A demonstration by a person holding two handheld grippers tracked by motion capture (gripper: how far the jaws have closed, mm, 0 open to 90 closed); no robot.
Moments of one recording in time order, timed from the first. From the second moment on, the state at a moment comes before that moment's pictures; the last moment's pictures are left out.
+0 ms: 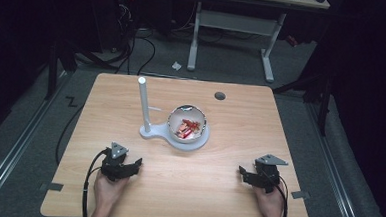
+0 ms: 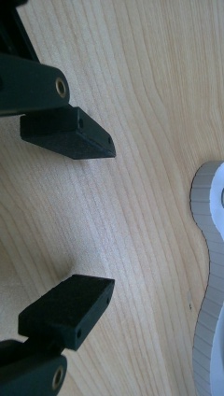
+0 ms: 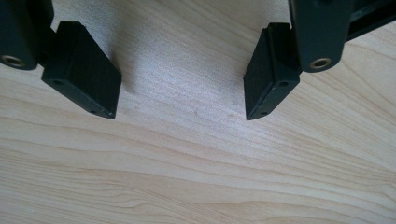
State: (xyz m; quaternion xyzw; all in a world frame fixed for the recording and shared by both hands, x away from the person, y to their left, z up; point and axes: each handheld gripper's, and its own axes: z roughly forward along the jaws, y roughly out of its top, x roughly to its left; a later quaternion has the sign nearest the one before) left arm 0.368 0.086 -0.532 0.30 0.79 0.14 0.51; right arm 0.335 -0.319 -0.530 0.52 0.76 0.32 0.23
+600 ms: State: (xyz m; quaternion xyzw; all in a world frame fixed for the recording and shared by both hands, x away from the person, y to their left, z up) left arm 0.367 0.080 -0.535 0.30 0.79 0.16 0.50; right arm 0.335 -0.319 -0.531 0.52 0.76 0.32 0.23
